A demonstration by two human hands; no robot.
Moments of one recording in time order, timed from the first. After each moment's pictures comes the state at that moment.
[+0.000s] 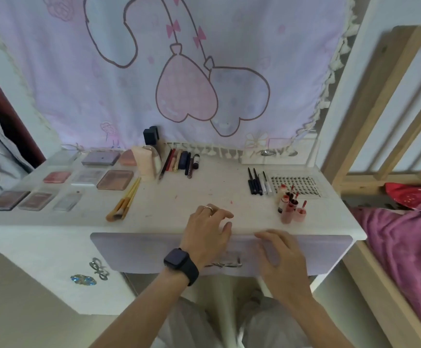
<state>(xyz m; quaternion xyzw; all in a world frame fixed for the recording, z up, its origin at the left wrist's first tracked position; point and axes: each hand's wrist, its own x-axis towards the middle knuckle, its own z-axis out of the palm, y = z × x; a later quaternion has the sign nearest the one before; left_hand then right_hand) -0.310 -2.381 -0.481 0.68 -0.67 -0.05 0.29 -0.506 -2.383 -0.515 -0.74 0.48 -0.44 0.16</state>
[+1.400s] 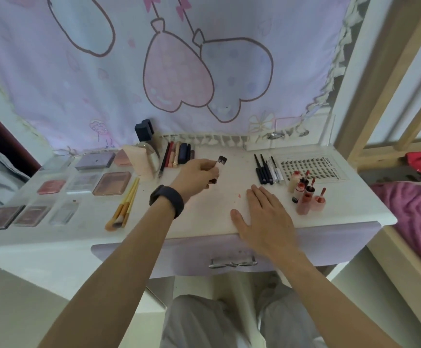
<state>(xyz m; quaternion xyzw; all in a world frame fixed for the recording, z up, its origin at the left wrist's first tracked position) -0.242 -2.479 -0.424 0.68 -0.53 -0.36 0.36 -0.438 -2.455 -0.507 -0.82 0.54 -0.16 0.08</state>
